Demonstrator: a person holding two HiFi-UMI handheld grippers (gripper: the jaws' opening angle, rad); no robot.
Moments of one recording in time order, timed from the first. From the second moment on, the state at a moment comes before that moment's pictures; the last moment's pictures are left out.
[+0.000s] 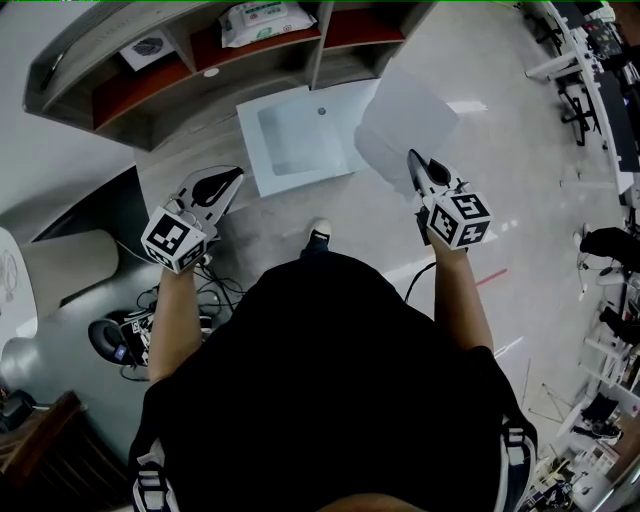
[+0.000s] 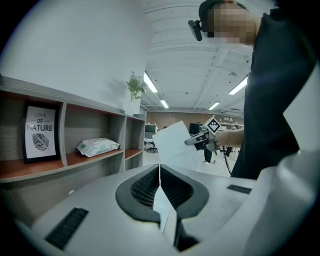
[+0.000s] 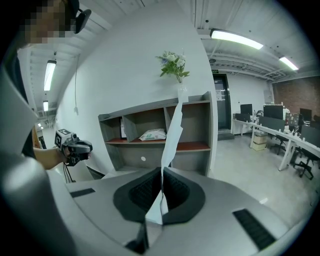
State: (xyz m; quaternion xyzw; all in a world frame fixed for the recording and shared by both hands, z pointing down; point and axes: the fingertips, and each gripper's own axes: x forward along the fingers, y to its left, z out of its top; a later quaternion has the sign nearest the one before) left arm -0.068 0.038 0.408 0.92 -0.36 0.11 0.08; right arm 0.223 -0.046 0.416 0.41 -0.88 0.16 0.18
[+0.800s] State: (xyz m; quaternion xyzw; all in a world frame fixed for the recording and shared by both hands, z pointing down) left arm -0.059 -0.013 0.410 0.91 -0.38 0.13 0.07; right arm 0.220 -0.112 0.424 0.38 -0.89 0.17 0.18
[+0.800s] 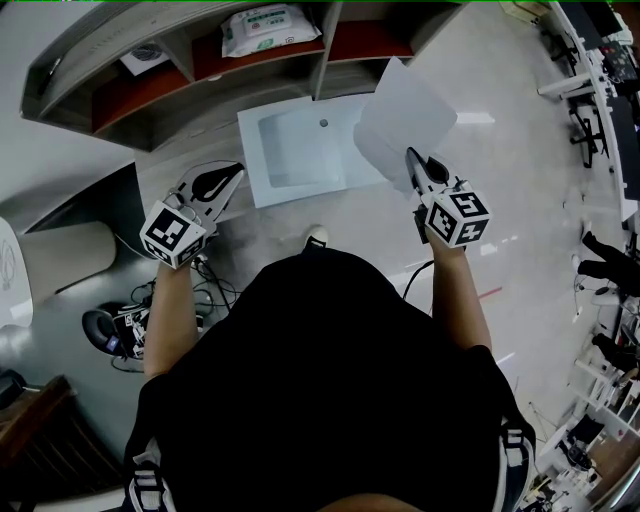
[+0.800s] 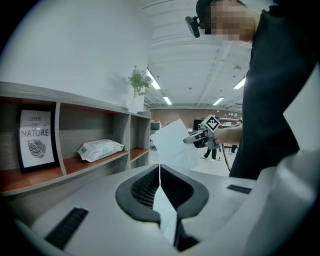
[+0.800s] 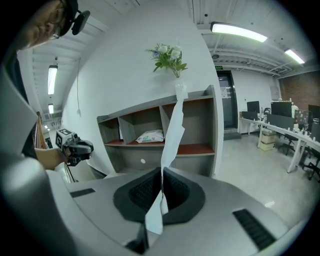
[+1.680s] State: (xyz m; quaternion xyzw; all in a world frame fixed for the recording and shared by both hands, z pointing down) left arm -0.021 -0.036 0.410 0.90 -0.40 0.14 0.08; right arm 0.244 -0.149 0.436 0.34 -0.91 0.17 0.18
